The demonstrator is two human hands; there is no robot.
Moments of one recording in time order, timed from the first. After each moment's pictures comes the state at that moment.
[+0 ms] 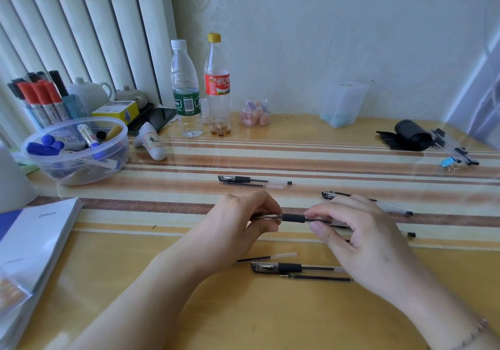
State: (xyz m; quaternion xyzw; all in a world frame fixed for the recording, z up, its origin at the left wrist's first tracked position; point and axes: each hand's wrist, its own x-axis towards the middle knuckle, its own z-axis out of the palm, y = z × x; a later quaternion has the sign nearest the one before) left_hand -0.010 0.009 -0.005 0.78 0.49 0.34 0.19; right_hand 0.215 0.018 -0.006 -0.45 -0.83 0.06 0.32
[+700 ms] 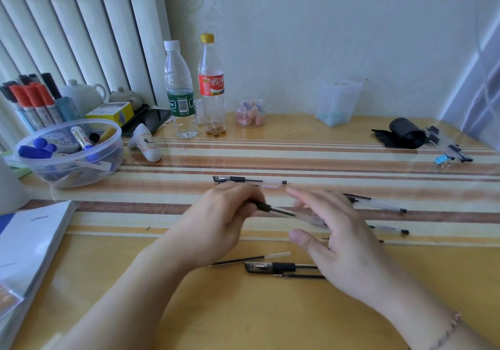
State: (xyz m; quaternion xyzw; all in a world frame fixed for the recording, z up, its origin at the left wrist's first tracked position) left_hand -0.024 0.014 0.002 0.82 0.47 0.32 0.10; right_hand 0.204 0.016 -0.015 -0.41 -0.84 0.13 0.33
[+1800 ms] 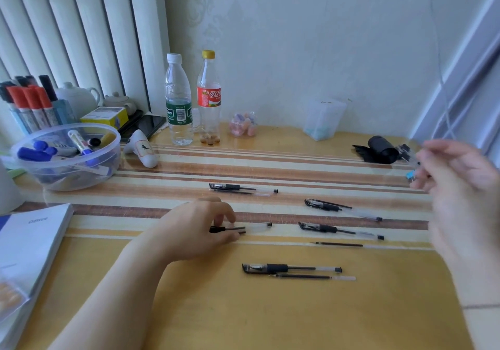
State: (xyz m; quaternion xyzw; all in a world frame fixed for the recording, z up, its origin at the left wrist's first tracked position) left_hand -0.060 0.022 -0.005 0.79 0.58 0.14 0.14; right_hand 0.273 0.032 0.066 -0.43 -0.52 0.21 0.71
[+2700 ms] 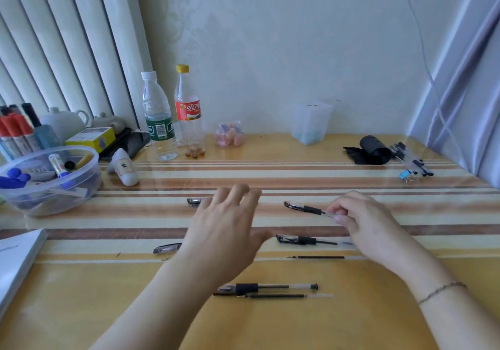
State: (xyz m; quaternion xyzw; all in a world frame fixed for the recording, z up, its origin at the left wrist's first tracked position) left_hand 0.050 0.017 0.026 0.77 0.62 0.13 -0.06; right_hand 0.301 0.076 -0.005 -0.59 -0.77 0.11 0.22
